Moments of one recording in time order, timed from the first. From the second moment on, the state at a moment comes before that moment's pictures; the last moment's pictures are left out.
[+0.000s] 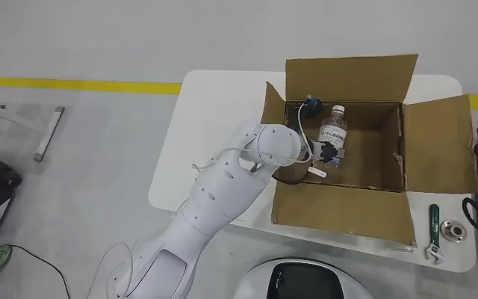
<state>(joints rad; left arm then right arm) 0.36 -1.57 -0.69 -1.24 0.36 0.33 -1.07 -1.88 -1.26 2.11 -2.35 -0.62 -0.01 0.24</state>
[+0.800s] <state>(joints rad) 0.19 -1.68 -0.49 -0.99 0.51 0.55 -1.20 -1.88 -1.27 2.13 -2.35 -0.60 -0.02 0.24</state>
